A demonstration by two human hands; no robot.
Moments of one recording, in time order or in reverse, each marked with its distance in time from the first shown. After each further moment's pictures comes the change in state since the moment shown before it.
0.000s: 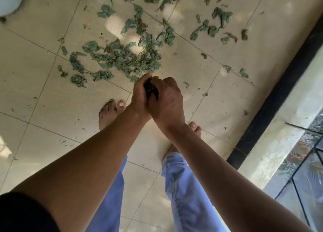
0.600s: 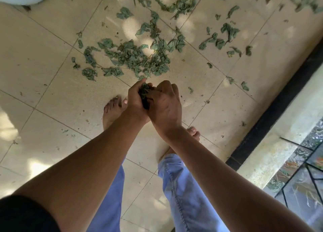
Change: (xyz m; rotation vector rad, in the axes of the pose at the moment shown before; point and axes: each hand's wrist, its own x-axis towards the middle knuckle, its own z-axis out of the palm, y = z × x) left_hand -0.028 0.001 -0.020 -0.253 0.298 0.001; right_hand -0.017 -0.013 0.013 -0.257 -0.040 -0.142
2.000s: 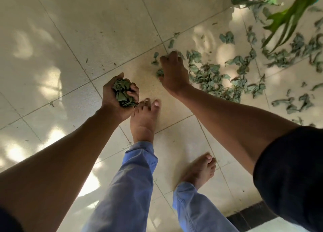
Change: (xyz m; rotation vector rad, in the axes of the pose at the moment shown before) left_hand 0.033 0.172 -0.241 -0.662 -0.115 0.131; right_hand 0.167 -0.153 0.204 -0.375 -0.391 -0.572
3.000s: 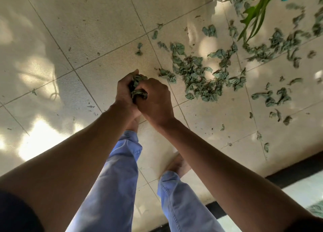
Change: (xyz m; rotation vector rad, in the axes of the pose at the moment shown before) left_hand -0.025 -0.090 0.054 0.173 -0.072 0.033; right_hand -0.132 -0.045 -0.060 0.624 0.149 0.030
